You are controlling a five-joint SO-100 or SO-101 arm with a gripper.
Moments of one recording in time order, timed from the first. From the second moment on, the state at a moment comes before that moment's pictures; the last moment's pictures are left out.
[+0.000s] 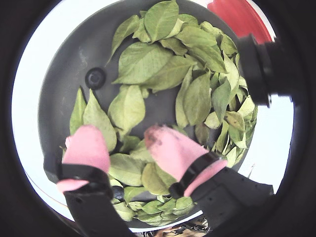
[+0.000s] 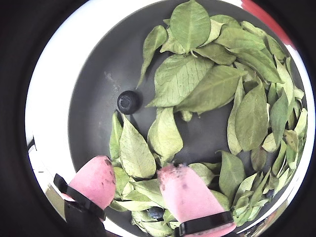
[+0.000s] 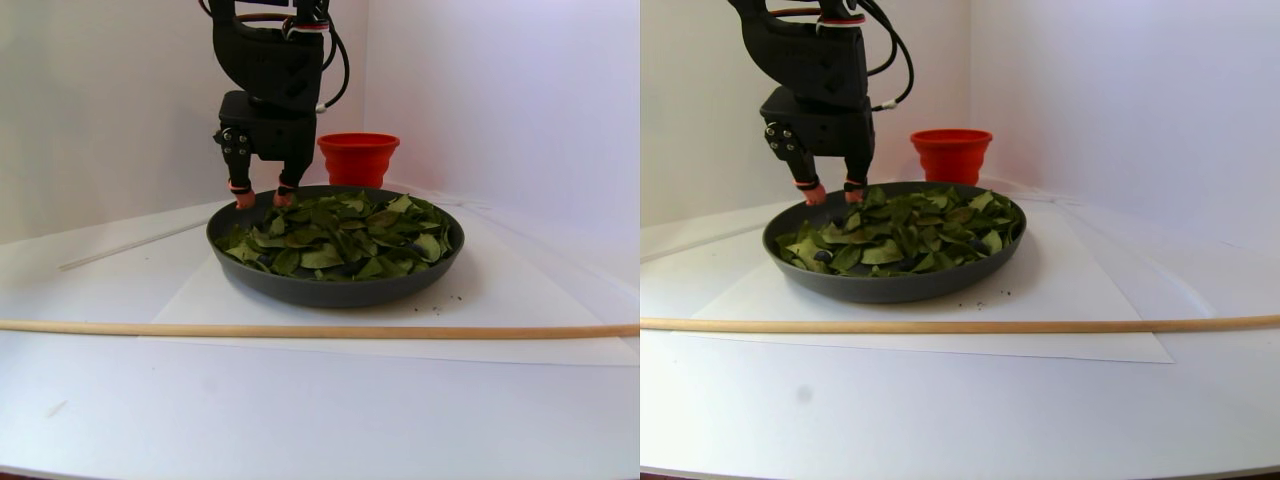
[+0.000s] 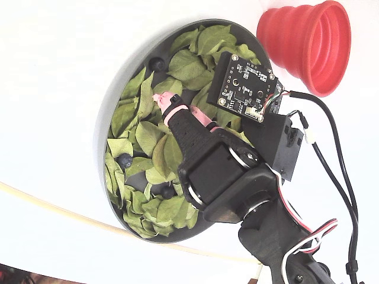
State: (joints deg) arm -5.4 88.1 124.5 -14.3 -94.6
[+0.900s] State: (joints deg) arm -6.3 80.4 118.7 -19.7 -93.9
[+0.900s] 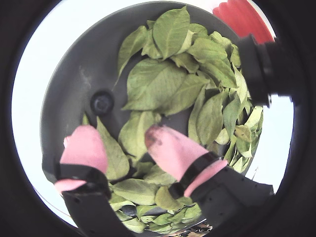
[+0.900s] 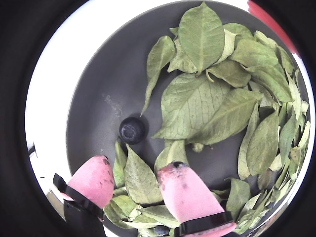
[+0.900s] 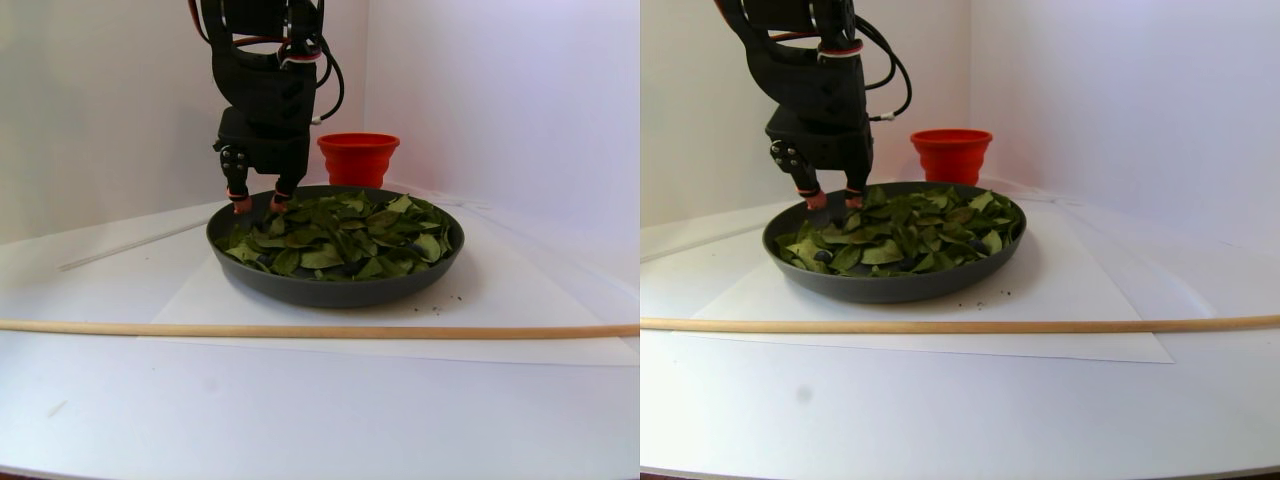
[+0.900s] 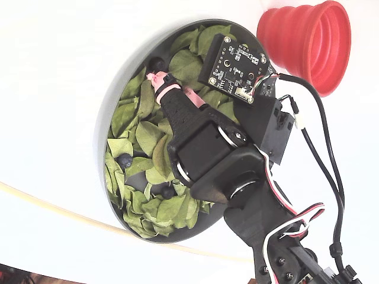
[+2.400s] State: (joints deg) arm -6.3 70.0 112.7 -27.7 -94.9
